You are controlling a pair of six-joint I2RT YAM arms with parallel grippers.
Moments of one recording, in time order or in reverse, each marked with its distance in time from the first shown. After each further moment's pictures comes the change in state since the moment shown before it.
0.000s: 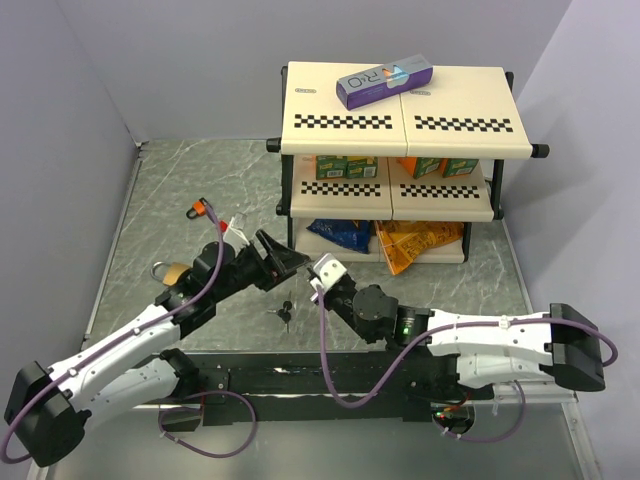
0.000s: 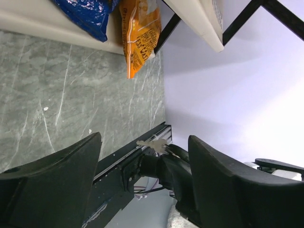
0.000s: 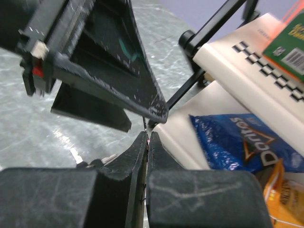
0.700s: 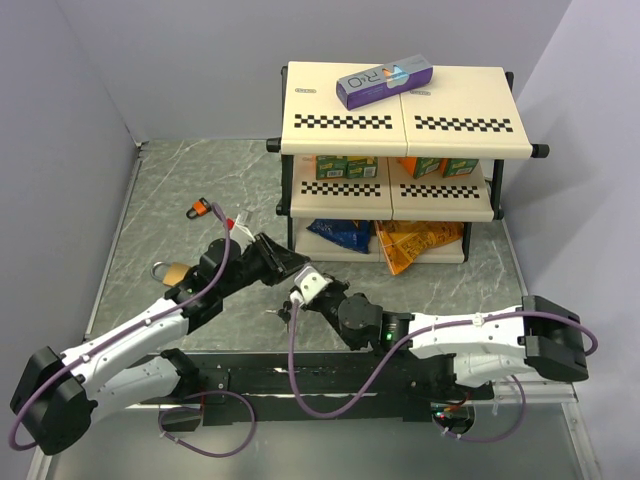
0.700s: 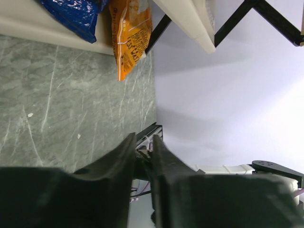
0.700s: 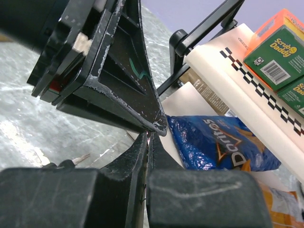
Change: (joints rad) left arm 0.000 0.088 -0.008 0.120 0.026 -0.043; right arm 0.059 0.132 0.000 0.160 0.160 -0.211
